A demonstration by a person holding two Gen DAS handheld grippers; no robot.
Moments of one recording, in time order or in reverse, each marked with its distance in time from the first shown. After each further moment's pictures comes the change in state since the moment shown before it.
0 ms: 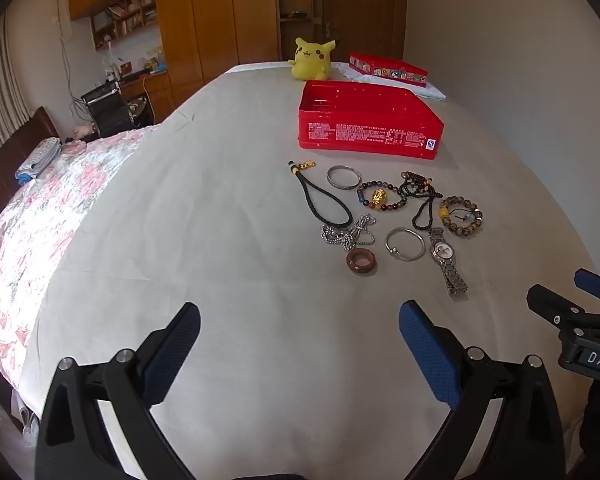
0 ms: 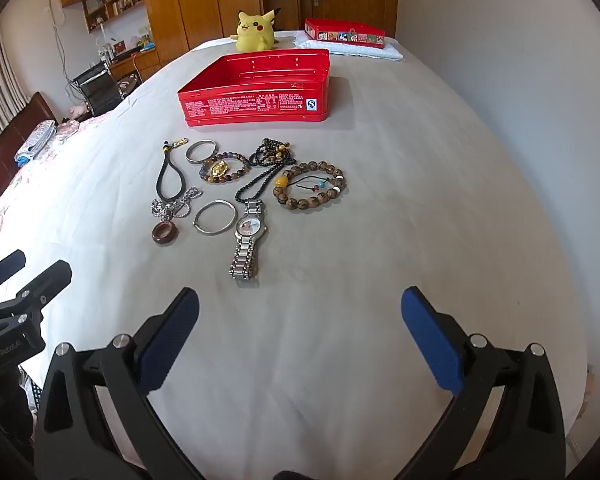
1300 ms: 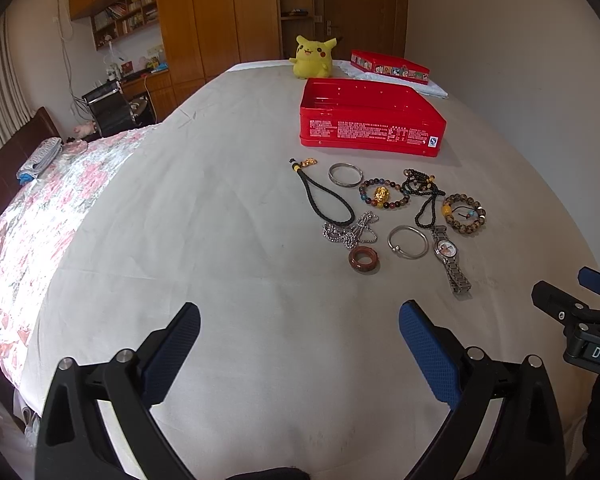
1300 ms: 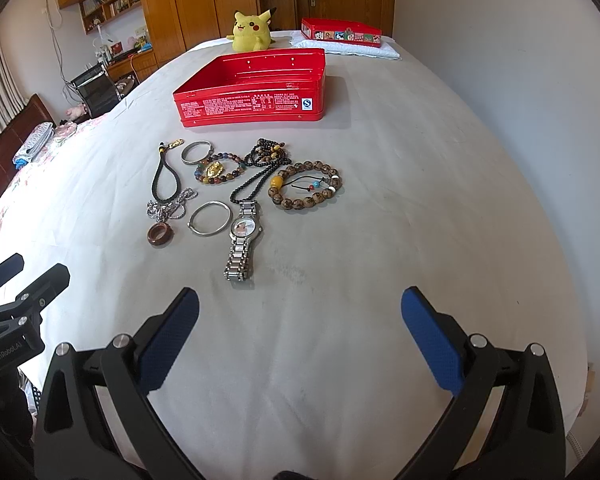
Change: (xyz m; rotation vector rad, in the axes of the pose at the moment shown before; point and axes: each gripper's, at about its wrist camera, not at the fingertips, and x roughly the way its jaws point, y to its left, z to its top) left arm 0.008 0.002 -0.003 0.000 0.002 0.007; right arm 0.004 -0.002 0.001 0.009 0.001 0.000
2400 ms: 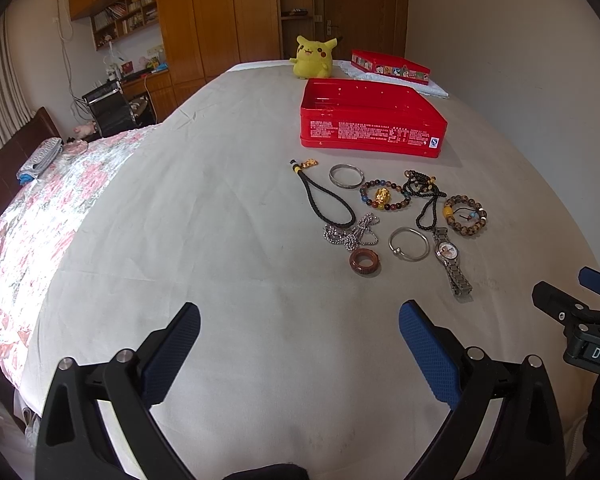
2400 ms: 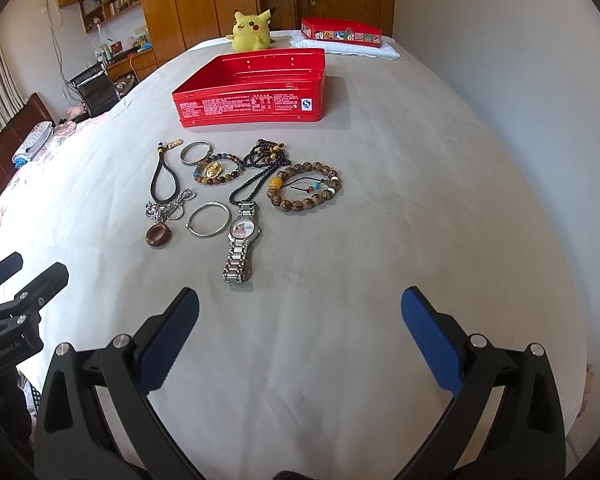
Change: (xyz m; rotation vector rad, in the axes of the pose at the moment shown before) left arm 0.003 0.000 0.000 0.001 0.001 0.000; right arm 0.000 -0.001 0.001 -0.001 0.001 0.001
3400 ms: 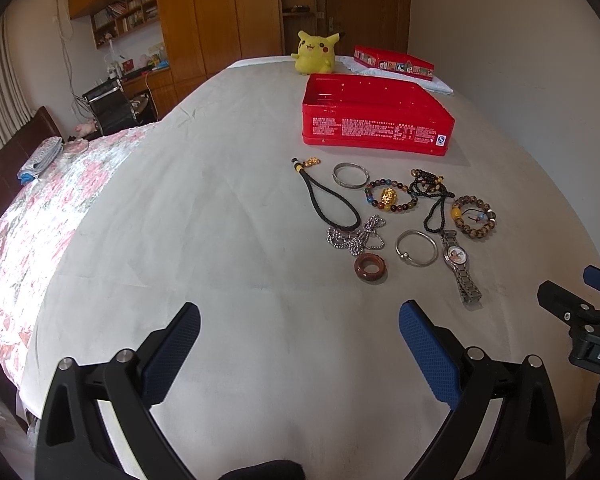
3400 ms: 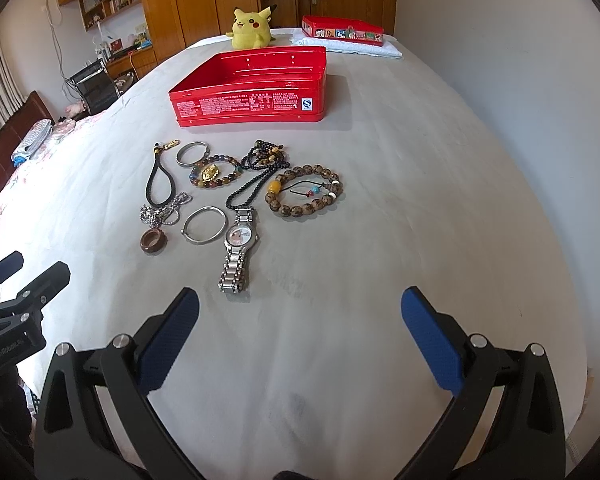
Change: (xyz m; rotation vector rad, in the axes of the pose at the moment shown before) left arm 0.006 -0.001 0.010 0.005 0.016 0.015; right arm 0.013 0.000 0.011 -0.007 0.009 -0.004
